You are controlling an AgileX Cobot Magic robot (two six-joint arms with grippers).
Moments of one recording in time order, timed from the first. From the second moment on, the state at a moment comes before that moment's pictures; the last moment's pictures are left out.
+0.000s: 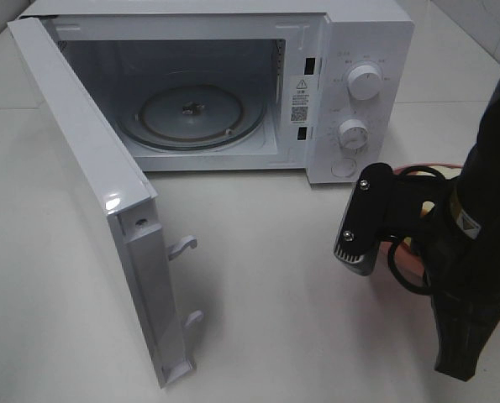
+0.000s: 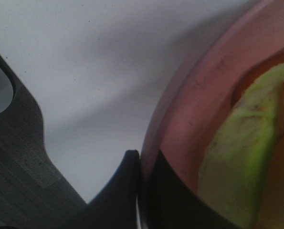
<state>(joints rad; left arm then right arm) 0.10 0.00 -0.51 -0.08 1.03 0.06 0.76 1.41 -0.75 -0.33 0.91 -0.16</state>
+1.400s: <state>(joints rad) 0.10 0.00 -0.51 -0.08 1.03 0.06 0.76 1.41 -0.75 -0.33 0.65 -0.94</state>
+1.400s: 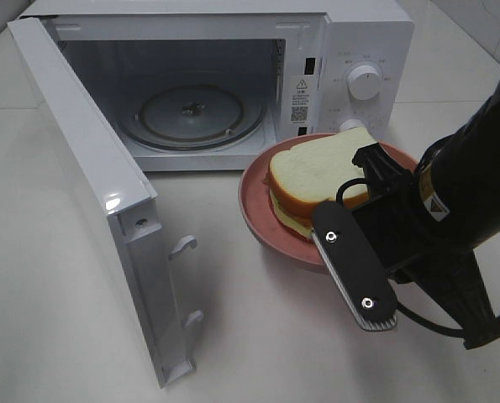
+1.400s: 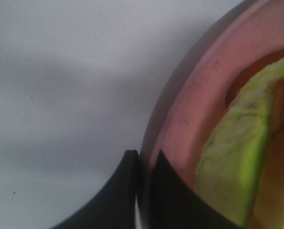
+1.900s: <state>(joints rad) 0.10 0.00 -0.51 -0.08 1.03 0.06 0.76 1.42 -0.76 -0.31 0.61 -1.19</state>
